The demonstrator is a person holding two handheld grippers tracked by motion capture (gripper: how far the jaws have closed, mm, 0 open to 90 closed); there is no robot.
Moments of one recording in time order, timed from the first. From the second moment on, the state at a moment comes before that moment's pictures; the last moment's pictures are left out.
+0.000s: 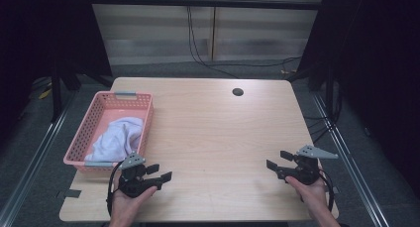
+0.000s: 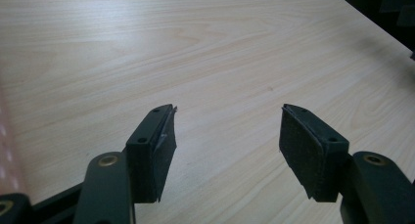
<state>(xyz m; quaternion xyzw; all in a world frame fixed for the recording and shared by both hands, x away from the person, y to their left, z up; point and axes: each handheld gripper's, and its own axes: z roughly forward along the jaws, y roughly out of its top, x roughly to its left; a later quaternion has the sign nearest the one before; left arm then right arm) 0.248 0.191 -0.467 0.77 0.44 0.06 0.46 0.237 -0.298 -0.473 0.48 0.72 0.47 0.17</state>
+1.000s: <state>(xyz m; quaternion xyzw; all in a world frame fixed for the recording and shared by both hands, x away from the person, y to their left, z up) 0.251 0.227 -0.416 0.77 0.43 0.10 0.45 0.226 -0.291 -0.469 0.47 0.74 0.46 0.15</state>
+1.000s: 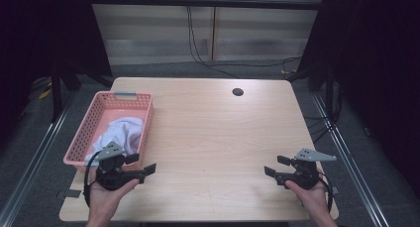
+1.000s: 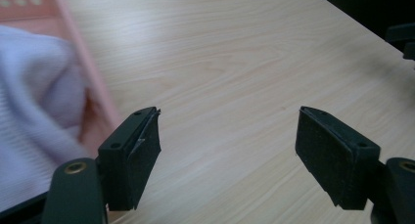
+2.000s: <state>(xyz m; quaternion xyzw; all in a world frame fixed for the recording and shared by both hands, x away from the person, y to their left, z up) 0.322 0.318 -0.413 0.79 0.52 0.11 0.32 0.232 -0.283 -0.474 0.45 0.76 0.44 0.12</state>
